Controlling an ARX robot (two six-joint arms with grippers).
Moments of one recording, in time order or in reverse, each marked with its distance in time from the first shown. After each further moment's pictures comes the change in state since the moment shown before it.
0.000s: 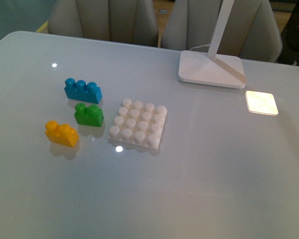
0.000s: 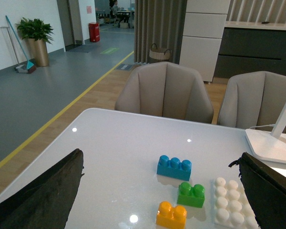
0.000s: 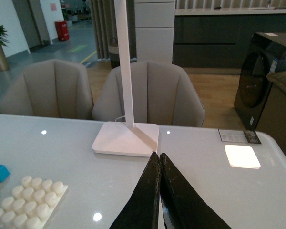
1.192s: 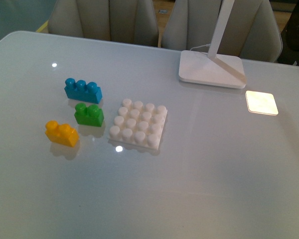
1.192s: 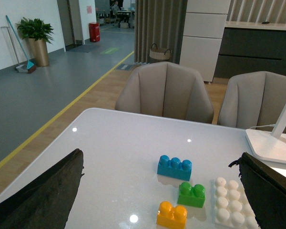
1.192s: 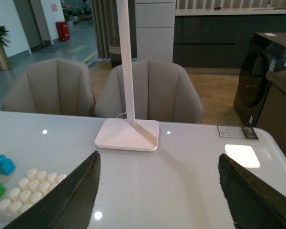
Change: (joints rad) left arm 0.000 0.000 0.000 0.000 0.000 0.000; right arm 0.000 -0.383 0.000 -0.385 0.000 -0.001
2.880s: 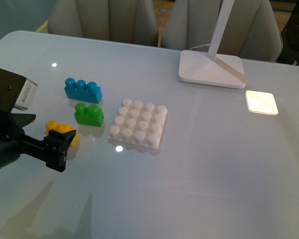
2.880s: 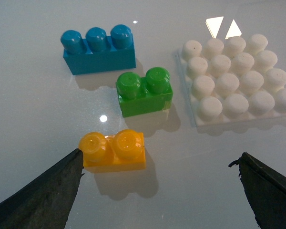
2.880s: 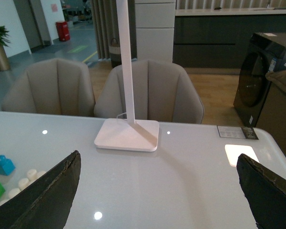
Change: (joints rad) left arm -0.122 2.247 0.452 1.240 0.205 0.177; right arm 0.000 -0.001 0.000 0.000 0.000 0.000
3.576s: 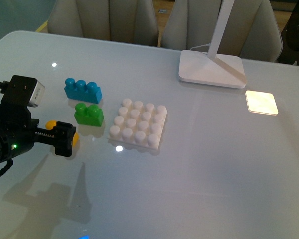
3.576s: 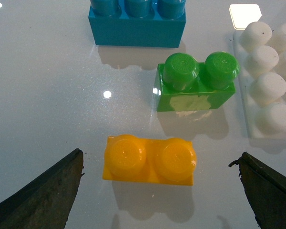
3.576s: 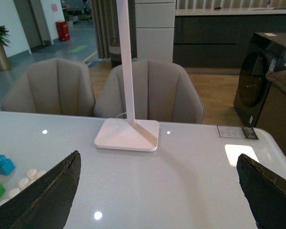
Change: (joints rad) left arm 0.053 0.131 0.218 -0.181 -0.044 -0.090; right arm 0.000 0.000 0.000 0.000 0.000 0.000
